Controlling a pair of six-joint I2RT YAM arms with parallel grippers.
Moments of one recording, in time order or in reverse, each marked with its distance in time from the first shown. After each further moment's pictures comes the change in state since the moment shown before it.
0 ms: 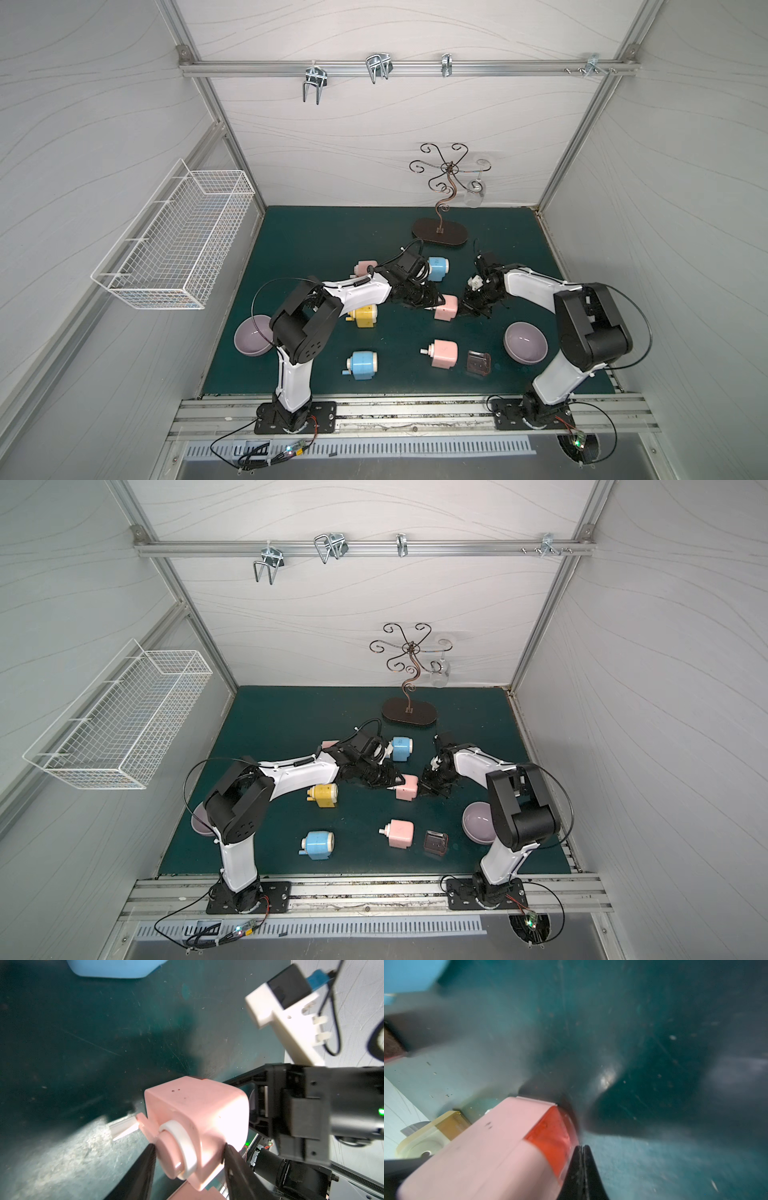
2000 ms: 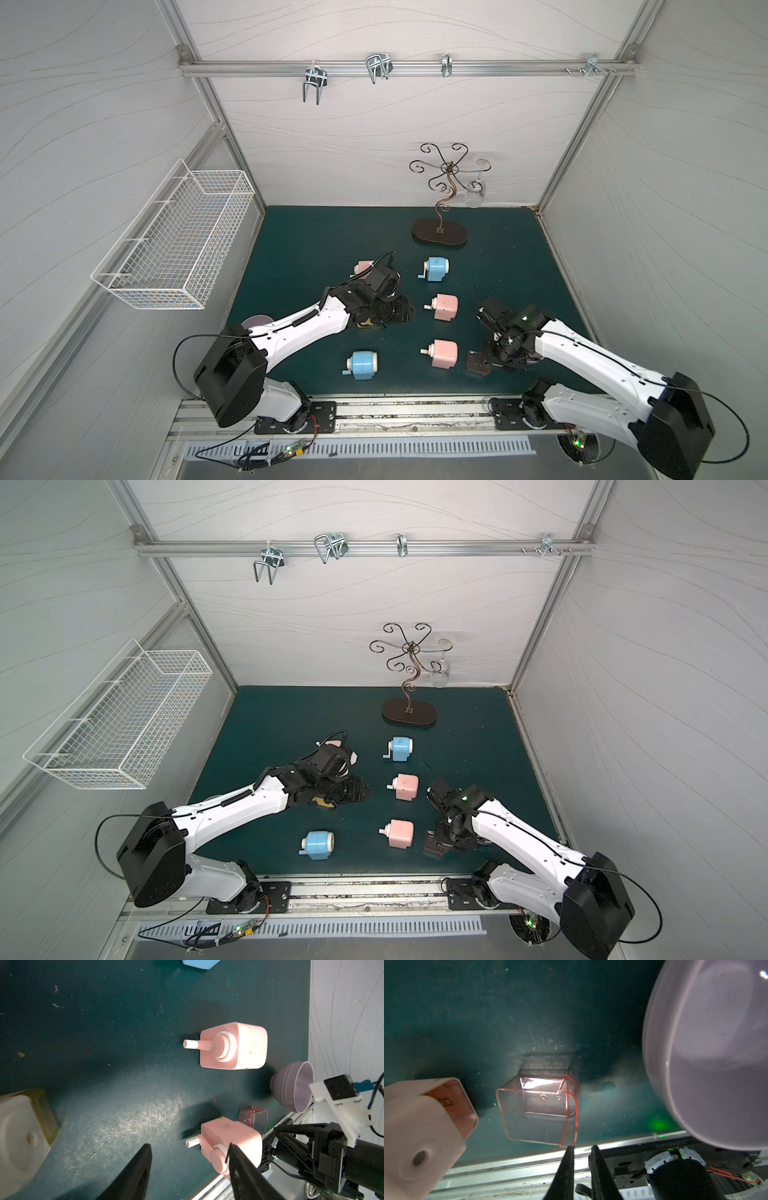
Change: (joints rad) left arm -0.009 -0.497 -0.318 -0.186 -0.239 -0.039; right arm 0.388 -0.599 -0.274 -0.495 0.413 0.254
